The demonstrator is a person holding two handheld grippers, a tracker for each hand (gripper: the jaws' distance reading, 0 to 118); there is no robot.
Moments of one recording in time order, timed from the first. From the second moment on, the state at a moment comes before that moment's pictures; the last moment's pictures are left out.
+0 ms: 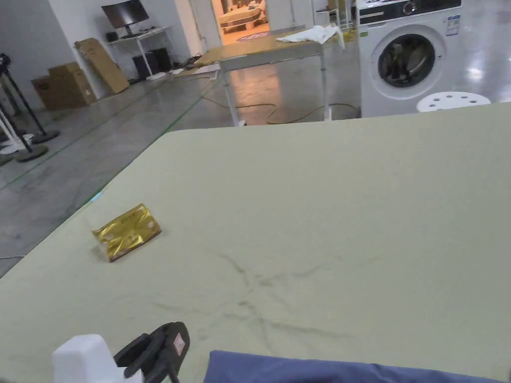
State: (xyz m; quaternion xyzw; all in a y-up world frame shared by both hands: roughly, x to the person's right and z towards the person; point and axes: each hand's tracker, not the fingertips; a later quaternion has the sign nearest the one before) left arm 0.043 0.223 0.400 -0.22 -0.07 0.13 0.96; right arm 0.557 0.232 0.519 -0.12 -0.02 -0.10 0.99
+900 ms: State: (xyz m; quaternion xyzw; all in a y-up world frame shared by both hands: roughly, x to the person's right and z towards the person) left arm -0.033 0.094 0.316 -0.31 -0.13 0.46 0.82; right arm 0.598 0.187 0.541 -0.18 -0.03 -0.18 0.97
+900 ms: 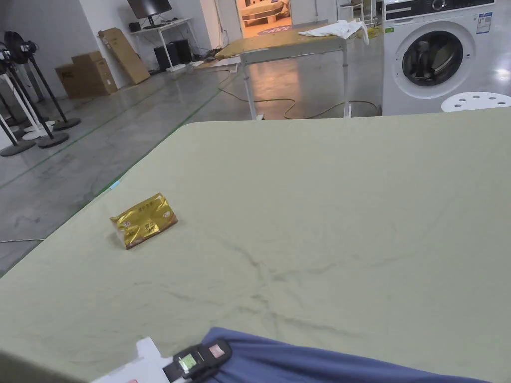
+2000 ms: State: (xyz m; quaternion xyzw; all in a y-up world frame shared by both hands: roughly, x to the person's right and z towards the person) left arm 0.173 0.126 0.319 -0.37 -0.25 0.23 0.86; right arm 0.591 0.178 0.551 -0.18 -0.06 -0.21 0.96
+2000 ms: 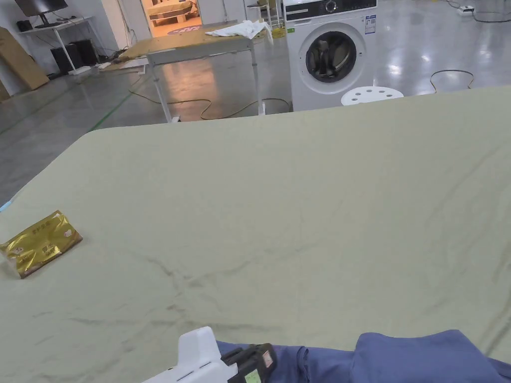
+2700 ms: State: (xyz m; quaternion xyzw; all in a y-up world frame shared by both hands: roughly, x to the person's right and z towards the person) left arm 0.063 0.124 0.310 -0.38 -0.16 0.32 0.85; right arm 0.596 0.162 0.546 -0.20 -0.05 -0.23 0.95
